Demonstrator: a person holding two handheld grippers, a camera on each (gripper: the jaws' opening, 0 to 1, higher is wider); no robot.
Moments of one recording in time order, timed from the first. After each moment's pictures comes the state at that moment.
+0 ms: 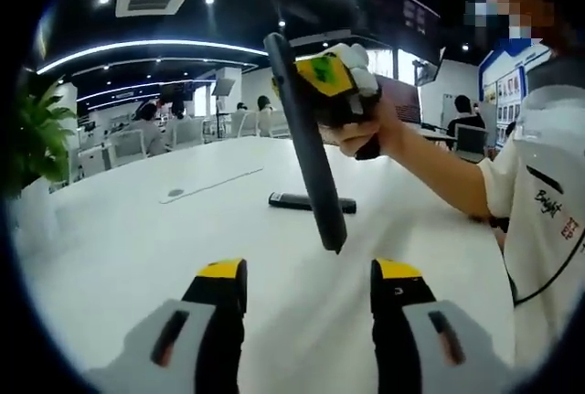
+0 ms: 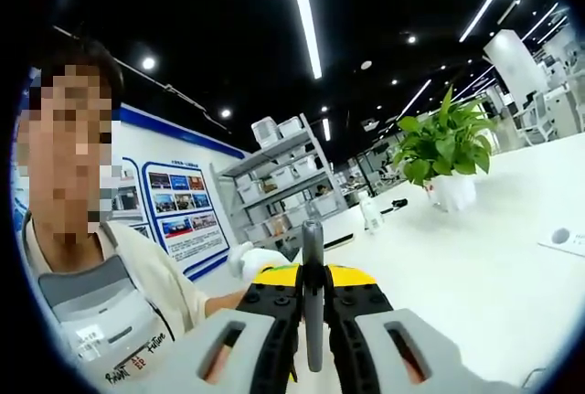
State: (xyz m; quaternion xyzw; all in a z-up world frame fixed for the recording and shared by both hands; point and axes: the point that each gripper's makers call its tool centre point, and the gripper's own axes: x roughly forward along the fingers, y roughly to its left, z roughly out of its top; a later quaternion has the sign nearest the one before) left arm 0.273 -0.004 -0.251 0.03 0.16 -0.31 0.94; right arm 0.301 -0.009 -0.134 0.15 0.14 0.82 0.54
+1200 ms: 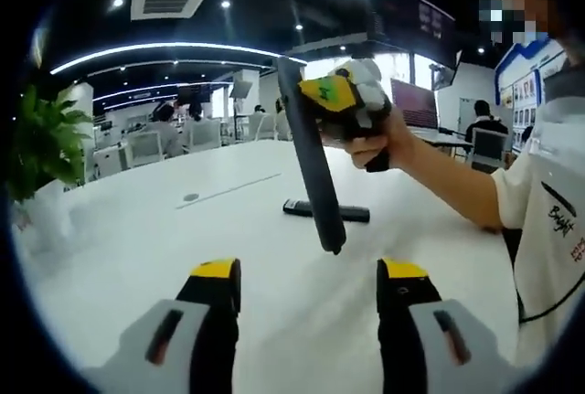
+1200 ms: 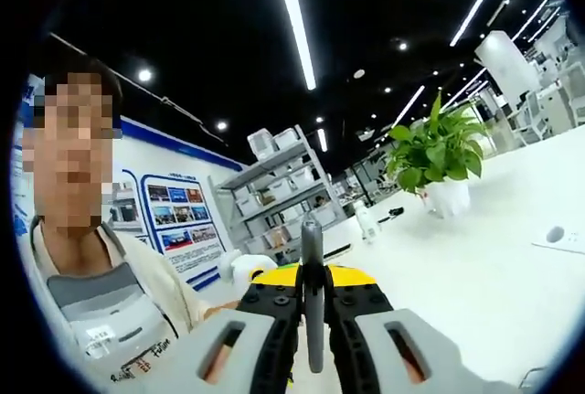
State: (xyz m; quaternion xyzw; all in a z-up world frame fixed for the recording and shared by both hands) left arm 0.277 0.002 -0.242 0.05 0.16 -0.27 0.95; right arm 0.316 -0.019 -0.121 0.19 0.12 0.82 0.53
